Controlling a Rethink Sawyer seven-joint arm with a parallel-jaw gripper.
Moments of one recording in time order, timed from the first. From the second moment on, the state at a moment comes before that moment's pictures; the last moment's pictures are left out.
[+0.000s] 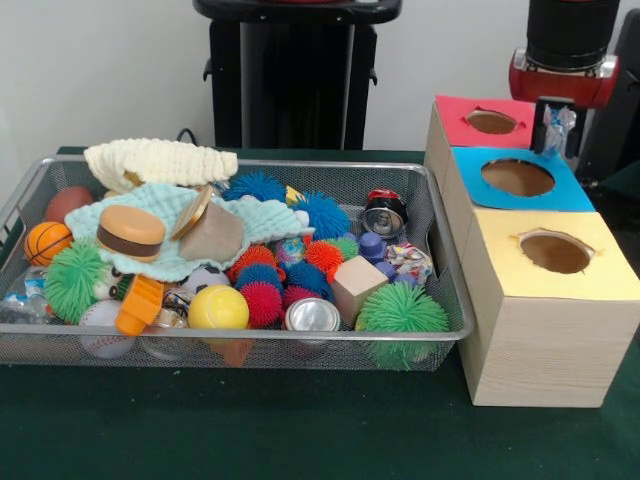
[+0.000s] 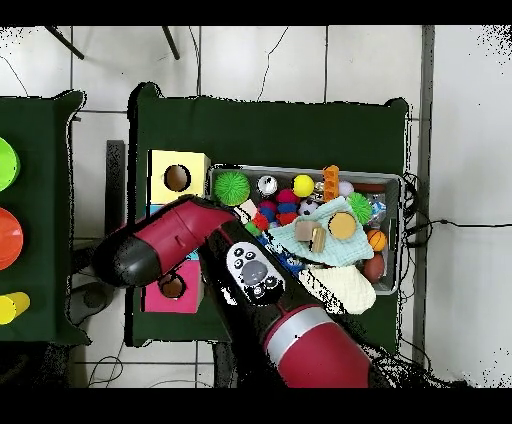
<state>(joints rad) -0.32 -0.71 0.67 1.81 -0.53 0.71 2.80</state>
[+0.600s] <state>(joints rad) -0.34 -0.71 0.67 1.72 -0.53 0.79 2.80</state>
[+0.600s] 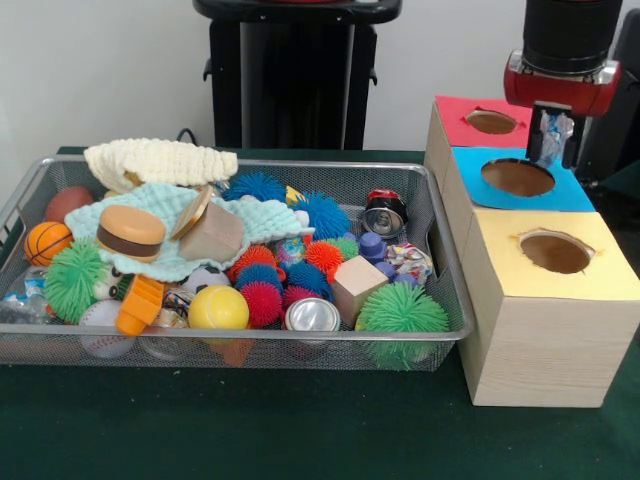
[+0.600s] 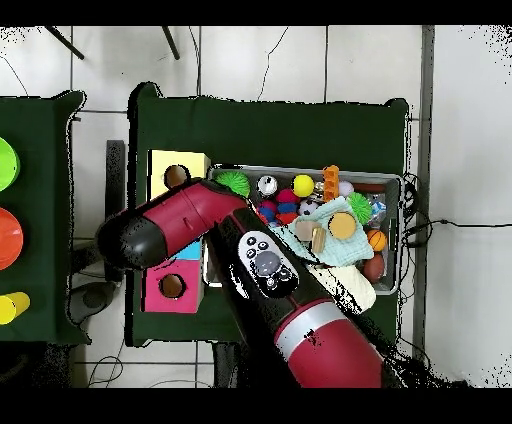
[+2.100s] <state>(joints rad) -0.46 -0.65 0.70 1.70 -0.55 0.80 2.72</state>
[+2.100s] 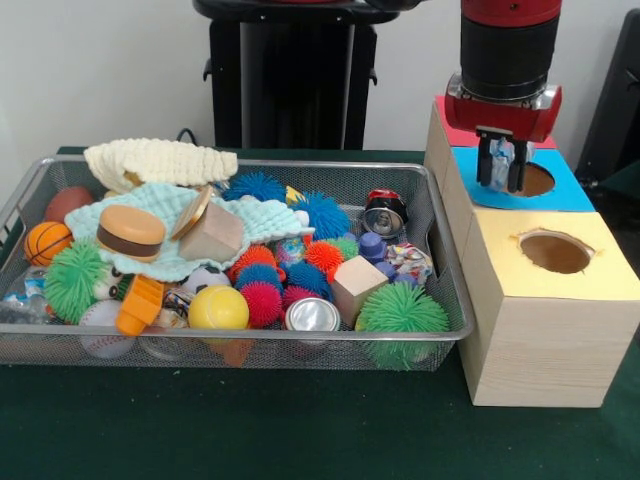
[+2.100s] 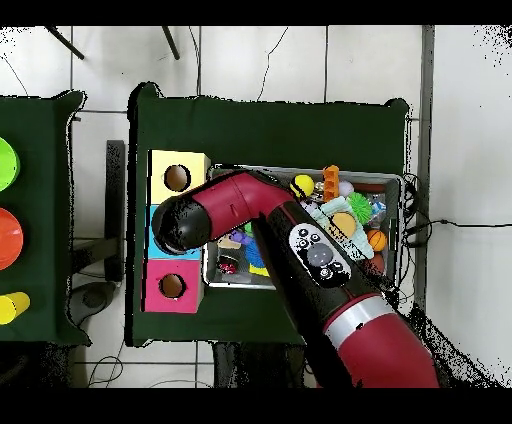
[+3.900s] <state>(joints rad) -0.40 -0.66 0.70 1.74 -0.63 0.73 2.72</state>
